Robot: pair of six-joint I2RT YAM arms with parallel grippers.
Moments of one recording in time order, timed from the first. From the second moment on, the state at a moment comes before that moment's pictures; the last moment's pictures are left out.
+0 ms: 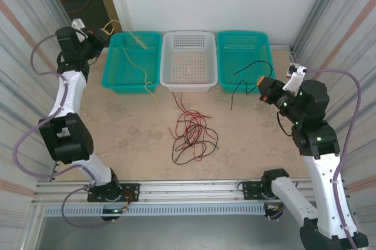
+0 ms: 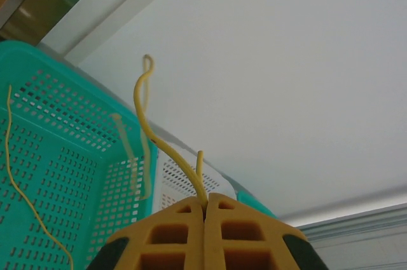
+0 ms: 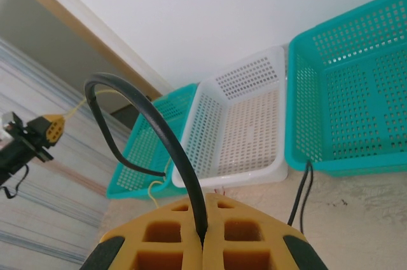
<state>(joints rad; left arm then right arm) 0.19 1.69 1.50 -0.02 0.53 -0.85 0.16 0.76 1.14 -0.60 -0.24 0.62</state>
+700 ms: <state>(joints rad) 0.16 1.77 1.36 0.07 0.57 -0.91 0.19 0.76 1.15 -0.60 -0.24 0.62</state>
